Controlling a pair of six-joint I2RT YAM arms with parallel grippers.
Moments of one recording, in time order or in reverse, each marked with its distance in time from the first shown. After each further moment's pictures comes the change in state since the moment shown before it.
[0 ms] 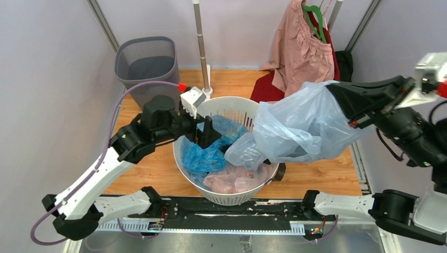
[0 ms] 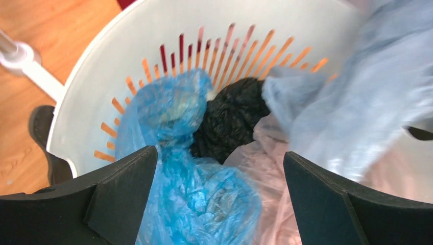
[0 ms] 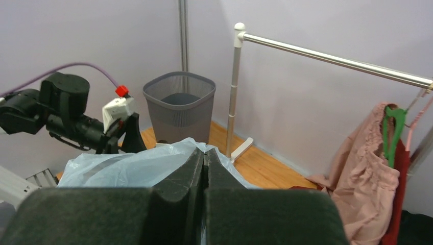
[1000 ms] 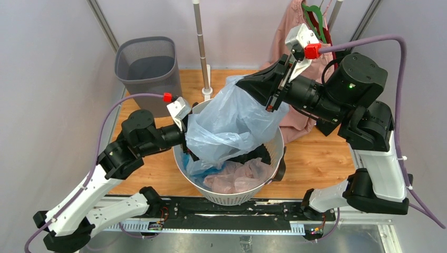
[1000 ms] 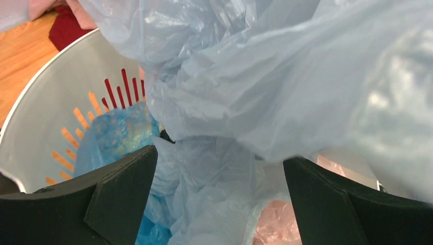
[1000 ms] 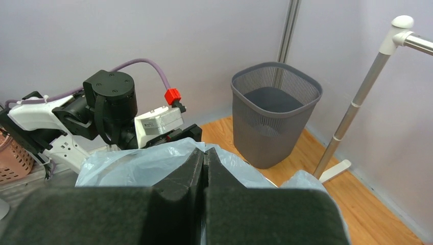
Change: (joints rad) left arm 0.000 -0.217 -0.142 0.191 0.200 -0.031; right arm 0.002 0.360 0.077 0.149 -0.378 0.117
